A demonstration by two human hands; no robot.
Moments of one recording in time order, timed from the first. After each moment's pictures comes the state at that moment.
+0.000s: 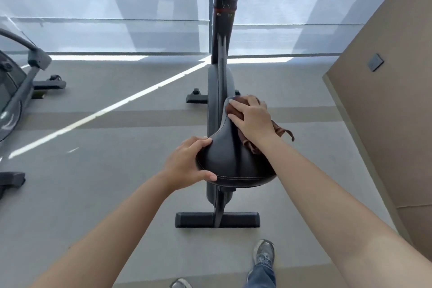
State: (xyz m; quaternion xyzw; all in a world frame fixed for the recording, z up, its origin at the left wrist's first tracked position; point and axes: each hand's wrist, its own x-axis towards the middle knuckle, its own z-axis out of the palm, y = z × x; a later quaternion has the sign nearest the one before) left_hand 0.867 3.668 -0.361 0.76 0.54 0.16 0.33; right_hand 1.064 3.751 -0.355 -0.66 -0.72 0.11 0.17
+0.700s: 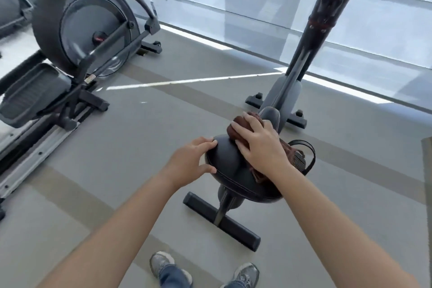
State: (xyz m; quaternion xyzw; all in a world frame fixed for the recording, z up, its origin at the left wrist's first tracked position) left_hand 0.902 3.618 -0.349 0.62 0.72 0.18 0.26; right_hand 1.071 3.722 -0.339 -0.38 -0.91 0.11 0.10
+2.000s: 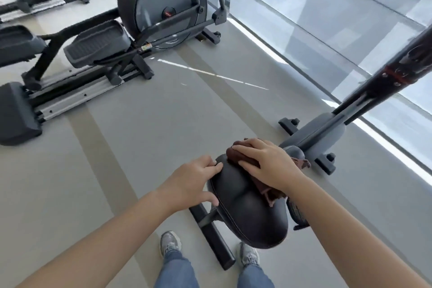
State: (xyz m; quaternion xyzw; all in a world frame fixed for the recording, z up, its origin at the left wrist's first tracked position) left_hand 0.936 3.605 -0.339 0.53 0.79 0.17 0.25; right_hand 1.046 3.795 -0.339 -0.09 -0.98 0.20 -0.01
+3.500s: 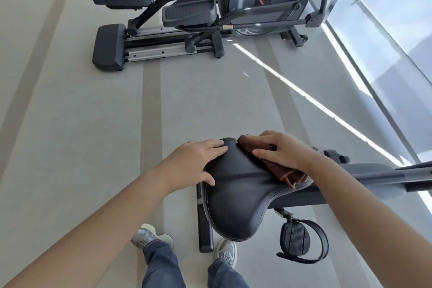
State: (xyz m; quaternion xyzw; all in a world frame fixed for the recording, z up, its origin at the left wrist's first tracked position) left_hand 1.001 3.623 -0.320 0.36 0.90 0.14 0.22; right_hand 1.014 3.877 -0.339 0.07 -0.91 0.33 -0.24
